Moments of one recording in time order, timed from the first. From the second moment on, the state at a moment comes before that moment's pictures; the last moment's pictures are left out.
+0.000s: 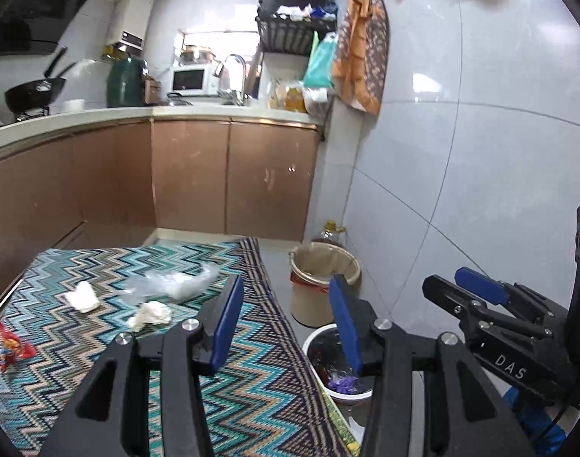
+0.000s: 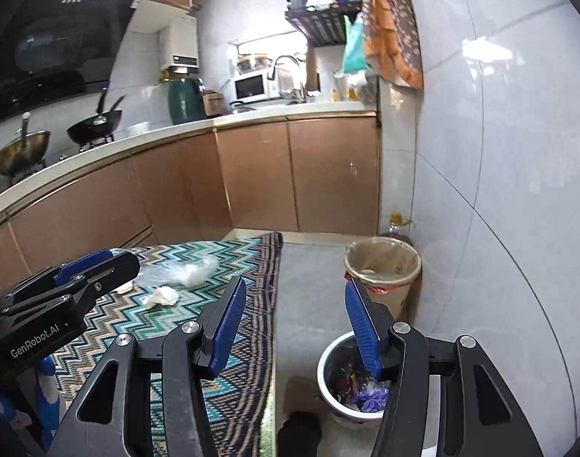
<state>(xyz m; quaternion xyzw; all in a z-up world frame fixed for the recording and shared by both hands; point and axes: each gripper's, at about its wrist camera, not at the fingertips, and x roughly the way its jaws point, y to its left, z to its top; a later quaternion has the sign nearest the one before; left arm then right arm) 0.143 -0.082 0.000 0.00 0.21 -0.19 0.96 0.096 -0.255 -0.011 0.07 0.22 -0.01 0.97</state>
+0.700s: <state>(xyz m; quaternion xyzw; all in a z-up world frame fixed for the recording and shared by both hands) 0.025 -0.007 0.031 0.00 0.11 -0.13 0.98 0.014 -0.178 0.027 0.02 0.16 0.05 0.99</state>
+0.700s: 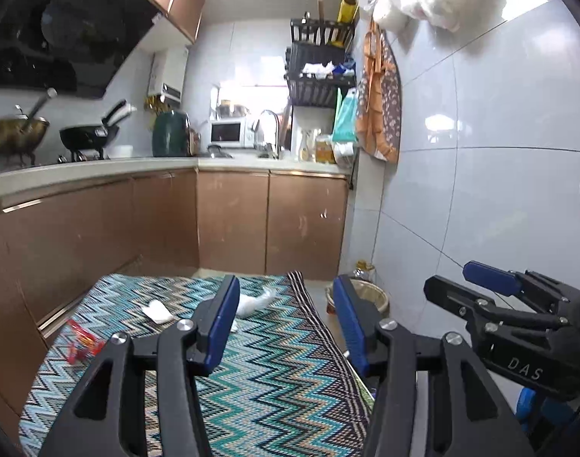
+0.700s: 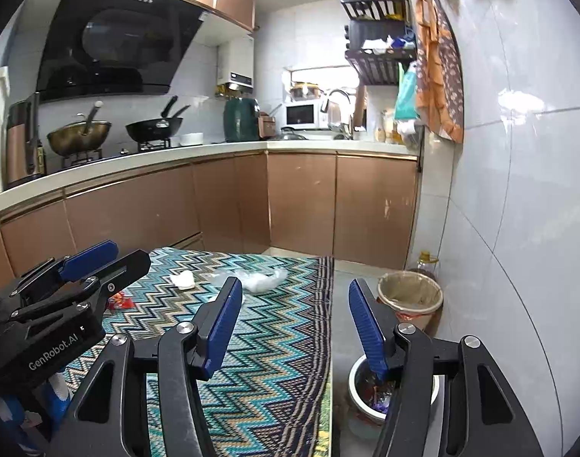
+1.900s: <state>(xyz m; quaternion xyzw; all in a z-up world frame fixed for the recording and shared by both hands) 0.013 0.050 -0.010 -0.02 0.08 0.00 1.00 0.028 -0.134 -0.002 0.00 0.18 0.09 0.98</state>
